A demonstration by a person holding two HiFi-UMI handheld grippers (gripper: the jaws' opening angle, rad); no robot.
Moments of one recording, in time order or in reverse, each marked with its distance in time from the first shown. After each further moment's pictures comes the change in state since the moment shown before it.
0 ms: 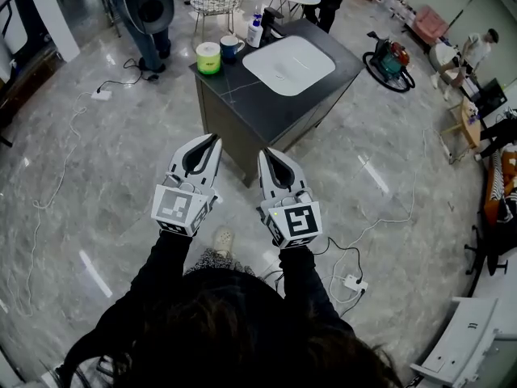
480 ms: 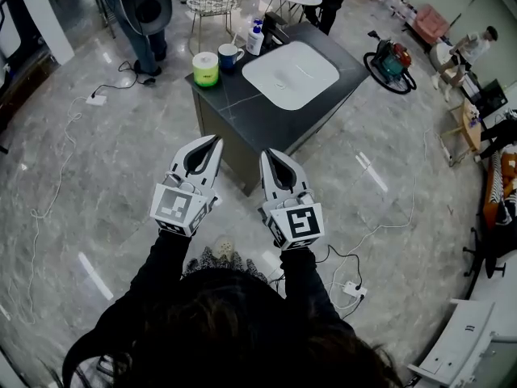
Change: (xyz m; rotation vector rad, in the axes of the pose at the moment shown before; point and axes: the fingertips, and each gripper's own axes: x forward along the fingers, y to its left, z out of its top) left arm 0.064 0.047 -0.014 -0.024 0.006 -0.048; right arm 0.069 -0.038 -0.010 0.003 0.018 -0.015
